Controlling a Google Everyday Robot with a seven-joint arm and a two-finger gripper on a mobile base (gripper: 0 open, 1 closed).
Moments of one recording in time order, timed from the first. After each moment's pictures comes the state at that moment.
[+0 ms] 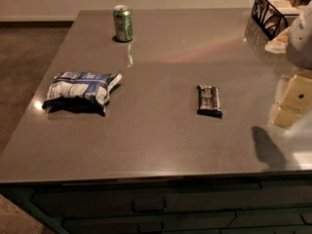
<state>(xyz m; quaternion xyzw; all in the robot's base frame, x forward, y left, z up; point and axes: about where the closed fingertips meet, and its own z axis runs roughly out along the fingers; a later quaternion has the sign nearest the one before) 0.438 -0.217 0.976 -0.60 0.78 -0.03 0.16</state>
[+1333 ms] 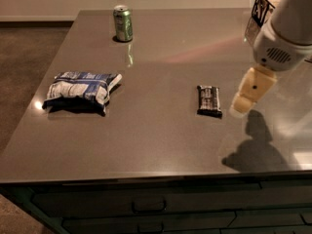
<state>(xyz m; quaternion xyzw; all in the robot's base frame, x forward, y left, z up) 0.491 -0.212 0.943 -0.47 0.87 -0.06 0.15</state>
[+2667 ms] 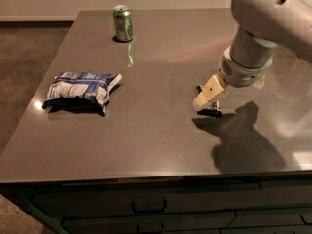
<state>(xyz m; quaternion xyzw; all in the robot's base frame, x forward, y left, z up) 0.542 -0.197 0.860 -0.18 0.97 -0.03 0.12</state>
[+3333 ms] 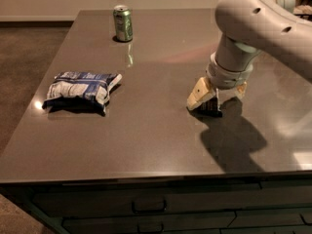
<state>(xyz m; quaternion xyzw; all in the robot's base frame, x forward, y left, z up) 0.564 -0.172 0.830 -0.13 0.99 0.00 0.10</state>
